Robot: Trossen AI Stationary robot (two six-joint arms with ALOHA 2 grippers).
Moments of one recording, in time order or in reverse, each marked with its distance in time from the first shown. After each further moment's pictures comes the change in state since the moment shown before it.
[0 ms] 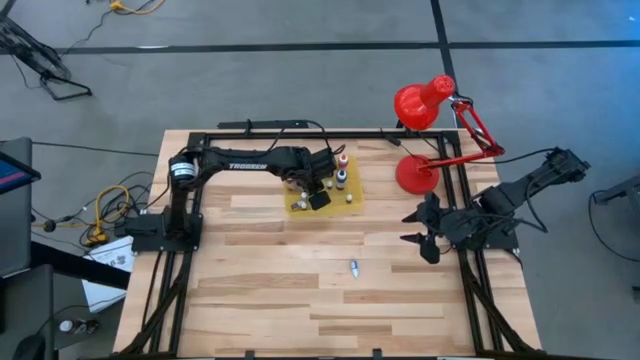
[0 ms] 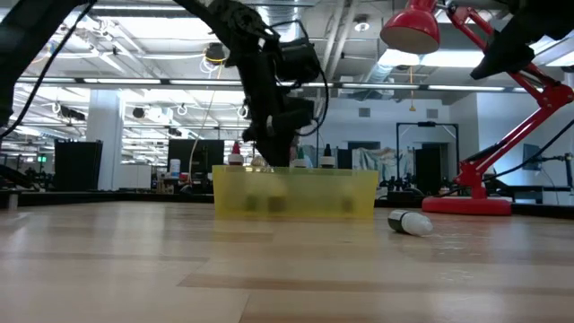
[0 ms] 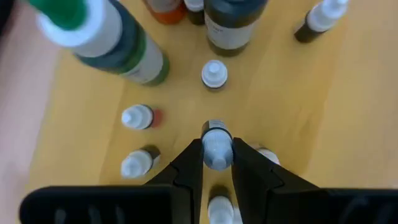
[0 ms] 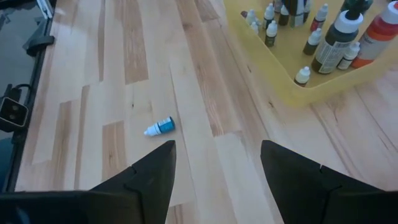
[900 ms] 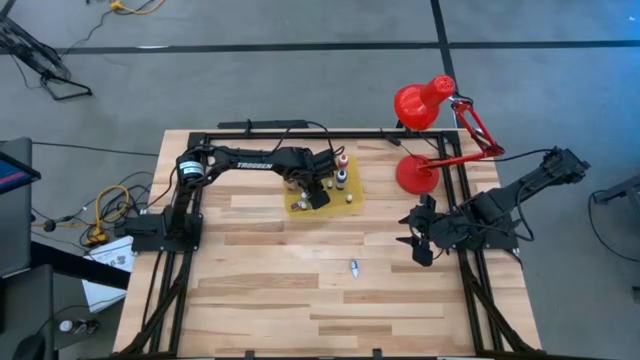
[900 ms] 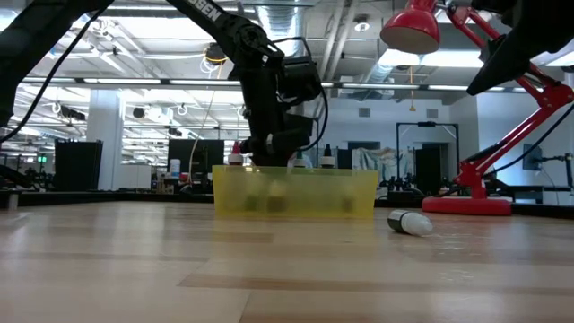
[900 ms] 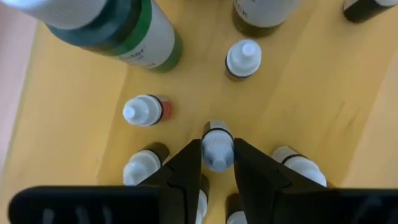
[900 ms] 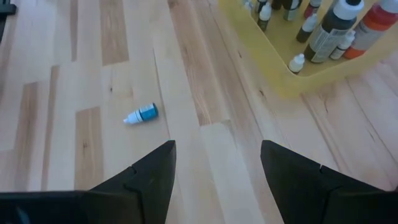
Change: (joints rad) left arm 0.022 0.068 0.010 -0.011 -0.012 -0.014; right arm -0.002 0.104 0.000 0.000 0.025 -0.009
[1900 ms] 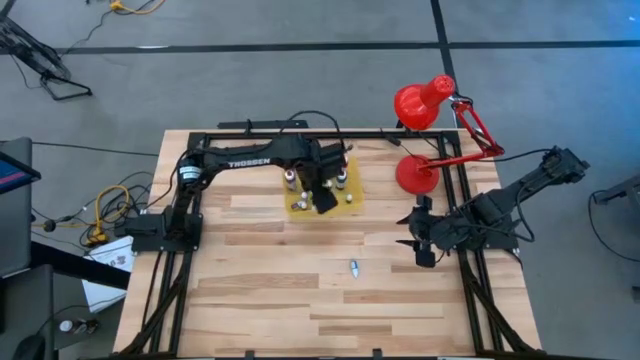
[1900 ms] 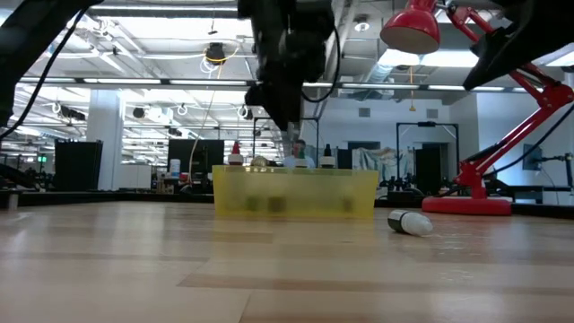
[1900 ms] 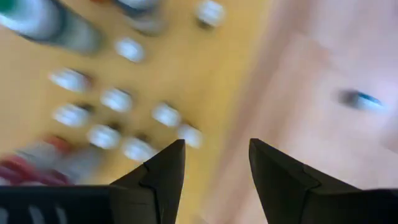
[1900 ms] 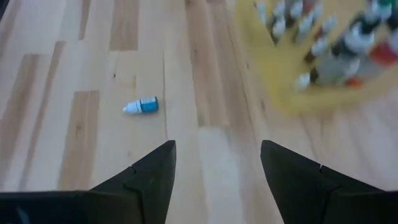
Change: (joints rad) left arm -0.080 -0.001 0.393 -0.463 0.218 -0.138; right arm 0.009 0.001 -0.004 0.016 0.001 -0.165
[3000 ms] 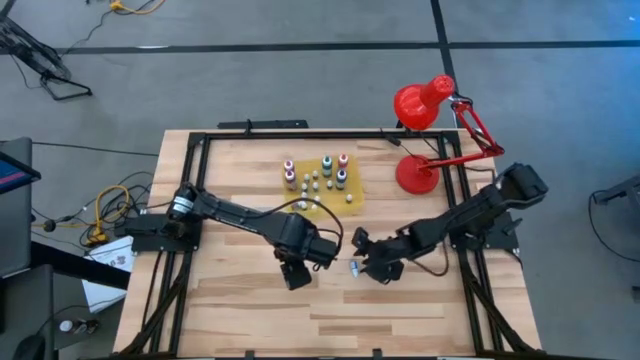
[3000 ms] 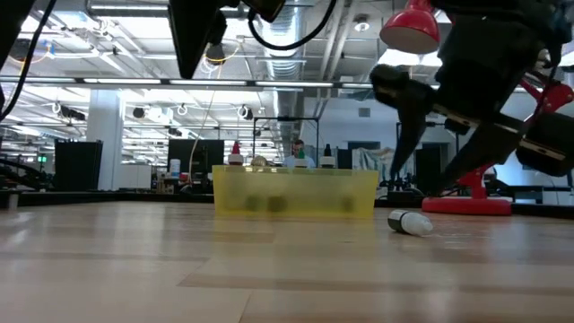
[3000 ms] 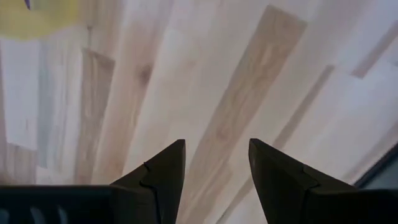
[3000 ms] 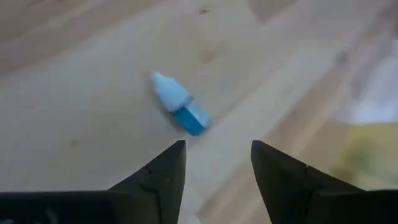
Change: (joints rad) left arm -0.502 0.001 0.061 -0.405 -0.056 -0.421; right arm -0.130 0.669 0.041 0.566 -0.235 -1.168
